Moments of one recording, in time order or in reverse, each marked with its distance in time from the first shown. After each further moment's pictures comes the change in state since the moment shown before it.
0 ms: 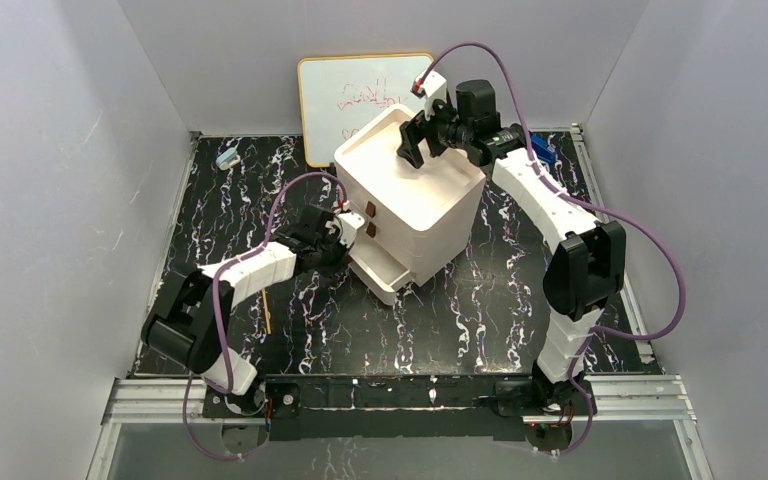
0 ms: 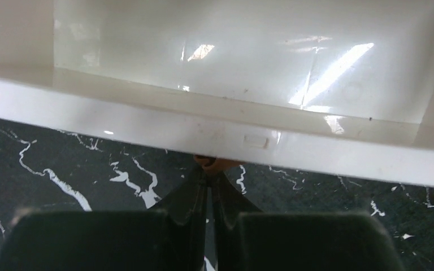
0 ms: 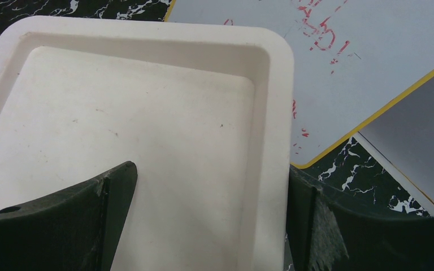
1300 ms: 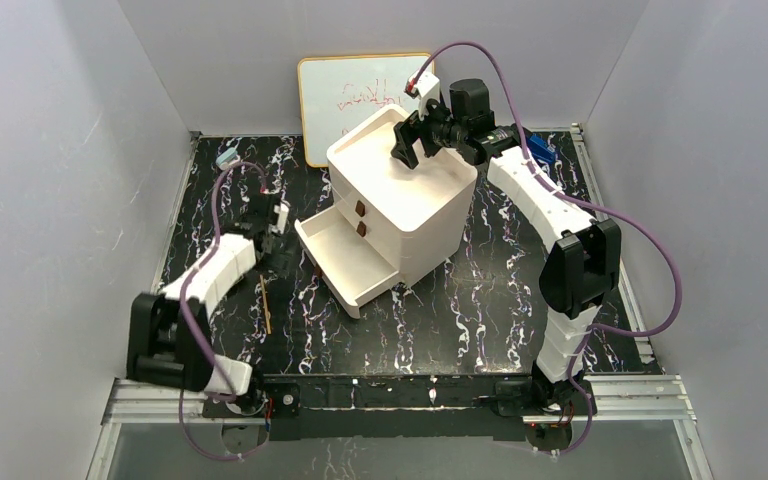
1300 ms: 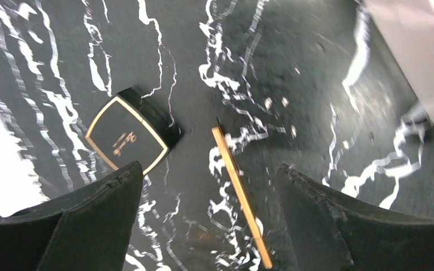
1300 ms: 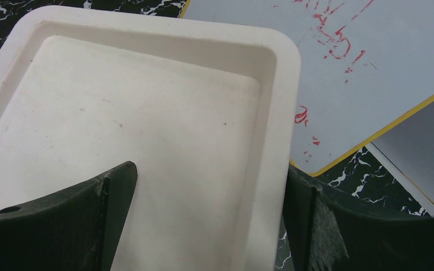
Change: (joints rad) left arm 0.244 -0.213 0.027 -0.378 -0.475 -0.087; right arm 0.023 0.025 0.037 -0.018 -0.011 0.003
